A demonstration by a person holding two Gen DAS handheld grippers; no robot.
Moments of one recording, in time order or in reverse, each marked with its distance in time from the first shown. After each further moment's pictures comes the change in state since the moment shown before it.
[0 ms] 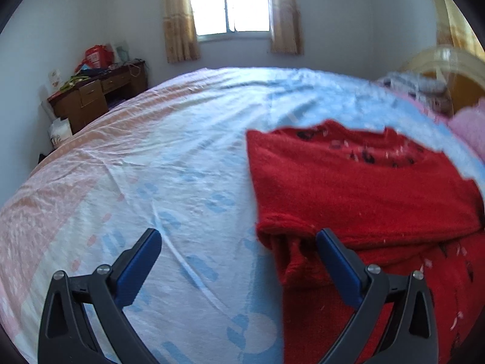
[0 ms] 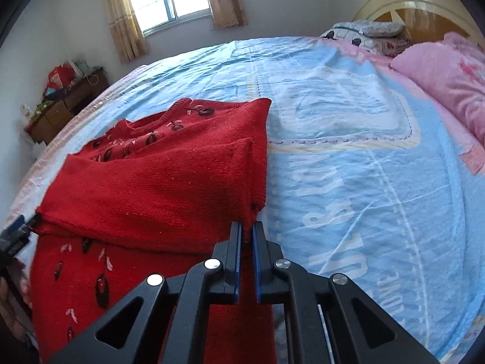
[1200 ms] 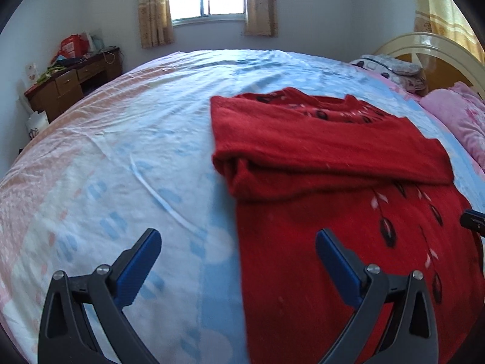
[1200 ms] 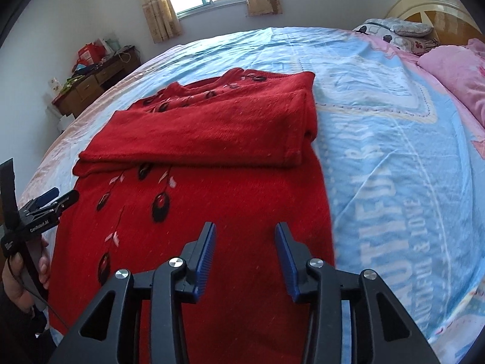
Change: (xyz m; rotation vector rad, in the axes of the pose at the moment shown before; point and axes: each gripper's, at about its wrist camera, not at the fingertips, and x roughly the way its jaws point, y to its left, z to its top) left arm -0.029 -0.018 -0.035 0.075 0.120 -0.127; right arm -0.040 0.032 -0.055 -0.090 0.069 0.129
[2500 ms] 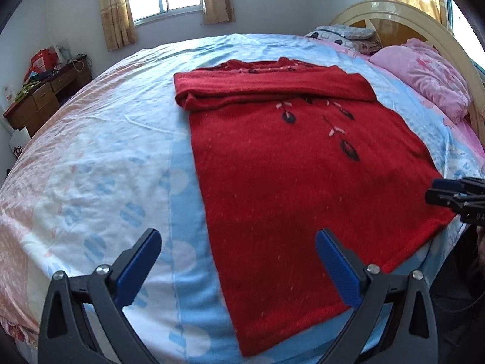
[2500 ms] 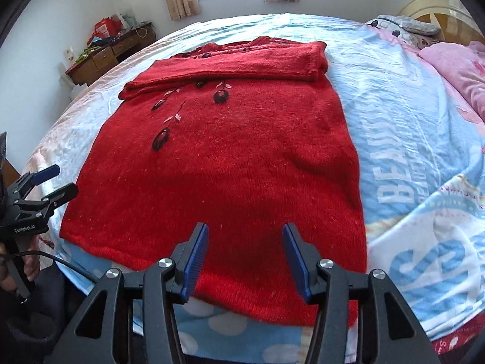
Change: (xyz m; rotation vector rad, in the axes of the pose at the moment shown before) left arm -0.090 -0.024 -0.079 0.151 0.078 -0.089; right arm -0.065 0.037 -0.105 -0.072 0.078 0.009
